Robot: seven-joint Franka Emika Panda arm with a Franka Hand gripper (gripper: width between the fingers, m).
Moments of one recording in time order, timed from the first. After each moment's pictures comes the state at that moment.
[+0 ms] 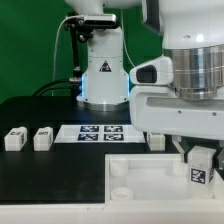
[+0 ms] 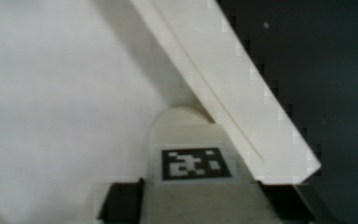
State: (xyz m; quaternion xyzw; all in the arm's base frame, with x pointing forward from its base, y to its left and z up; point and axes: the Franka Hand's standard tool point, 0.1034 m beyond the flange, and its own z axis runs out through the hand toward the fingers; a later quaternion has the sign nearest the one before) arm 0.624 0.114 0.074 -0.89 0.45 0.04 0.07
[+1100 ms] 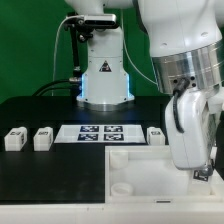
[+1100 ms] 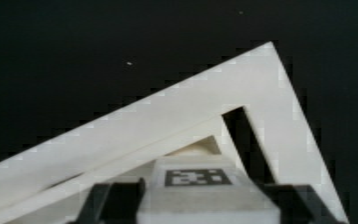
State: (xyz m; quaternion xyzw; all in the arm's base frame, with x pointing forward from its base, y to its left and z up) arm 0.624 0.123 0.071 -0.54 0.83 0.10 0.08
